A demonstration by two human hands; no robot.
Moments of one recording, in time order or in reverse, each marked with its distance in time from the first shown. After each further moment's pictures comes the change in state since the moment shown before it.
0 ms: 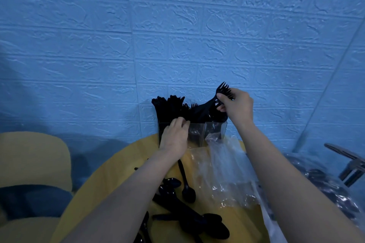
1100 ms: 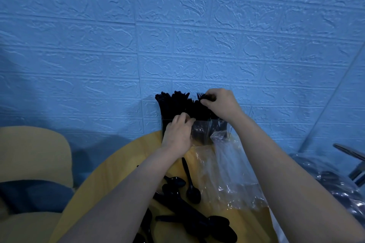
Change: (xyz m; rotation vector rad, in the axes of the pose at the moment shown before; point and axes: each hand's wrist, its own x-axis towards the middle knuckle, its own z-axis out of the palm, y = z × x) left_hand 0.002 -0.006 -0.001 -0.090 -0.010 0.009; right_hand 0.007 -0.005 0.037 -0.461 -0.342 -0.218
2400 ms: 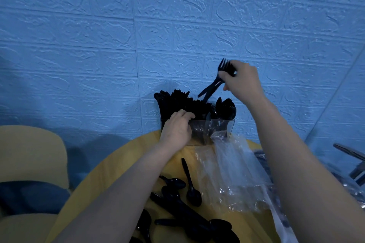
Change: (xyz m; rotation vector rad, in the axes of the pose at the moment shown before) left_hand 0.013 -0.010 0.001 -0.218 0.097 -0.002; right_hand 0.010 -0.014 -0.048 0.078 0.262 -0.034
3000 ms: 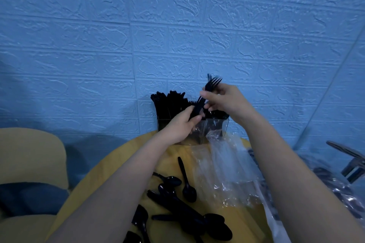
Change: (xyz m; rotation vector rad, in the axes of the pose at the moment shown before) left_hand -0.004 0.037 -0.033 -0.672 -0.219 -0.065; right_hand -0.038 0.003 0.007 0.678 -0.328 0.245
